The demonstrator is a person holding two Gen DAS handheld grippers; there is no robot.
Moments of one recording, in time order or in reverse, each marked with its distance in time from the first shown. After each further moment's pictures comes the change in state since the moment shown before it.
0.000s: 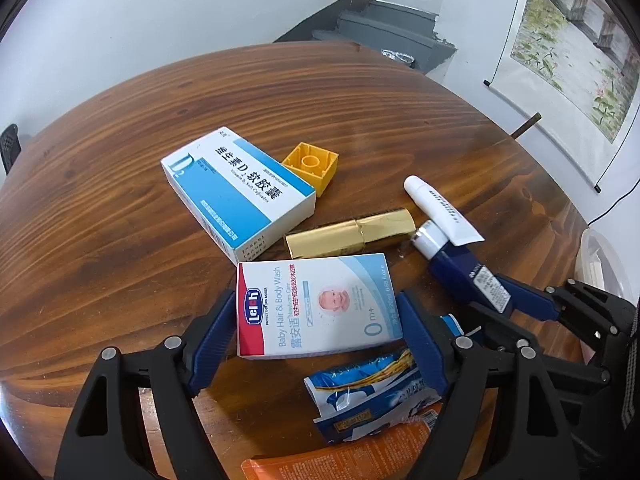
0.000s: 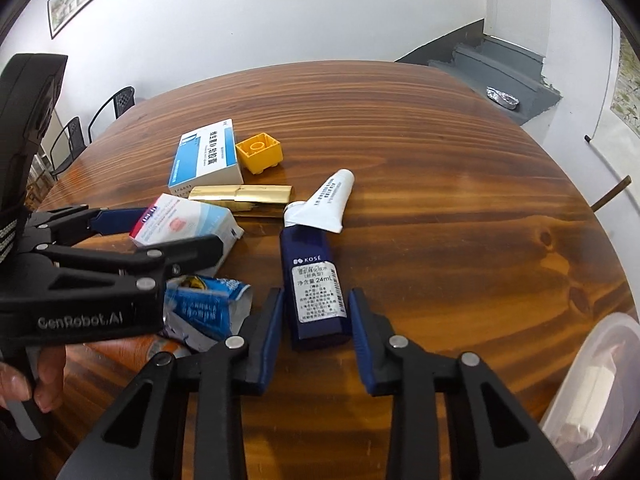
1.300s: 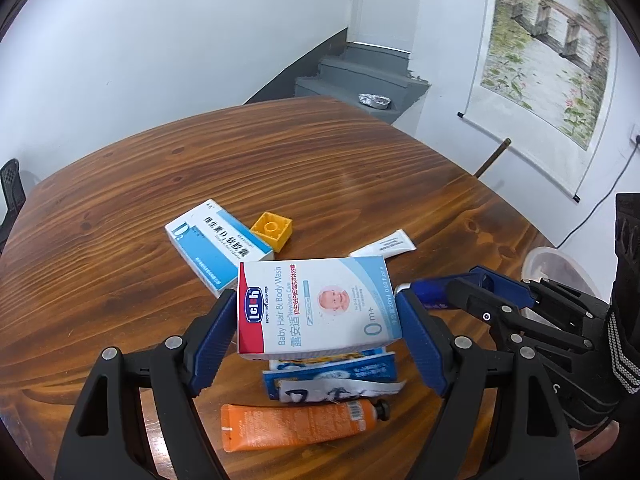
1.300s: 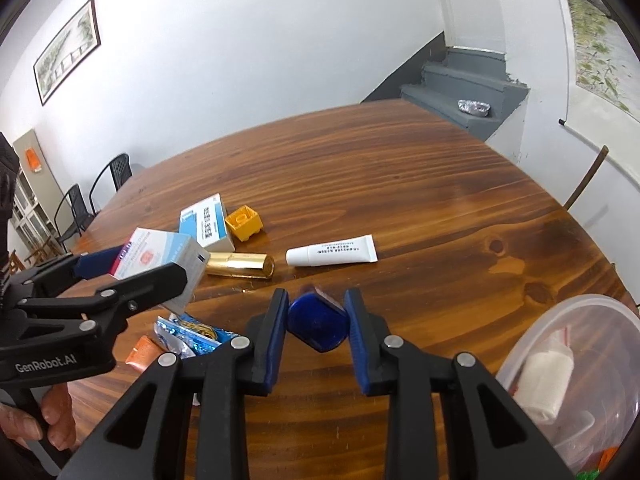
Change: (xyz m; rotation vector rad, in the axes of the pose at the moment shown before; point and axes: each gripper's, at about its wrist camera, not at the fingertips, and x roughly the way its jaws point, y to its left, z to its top) left arm -0.067 -0.036 0.006 0.059 -0.168 -0.029; right arm -0.056 -0.031 0.001 0.160 -0.186 0.035
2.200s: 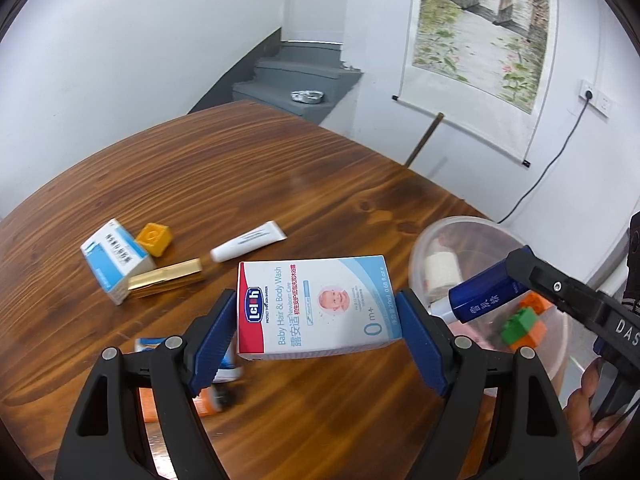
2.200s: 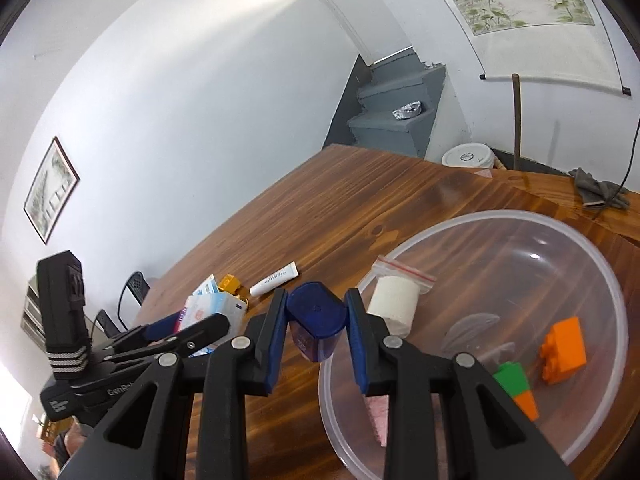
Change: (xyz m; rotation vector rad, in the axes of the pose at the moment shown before) left arm -0.013 -0.112 -0.013 0.136 0.006 -0.143; right arm -0.129 -0.112 -0.056 0.398 -0.227 0.084
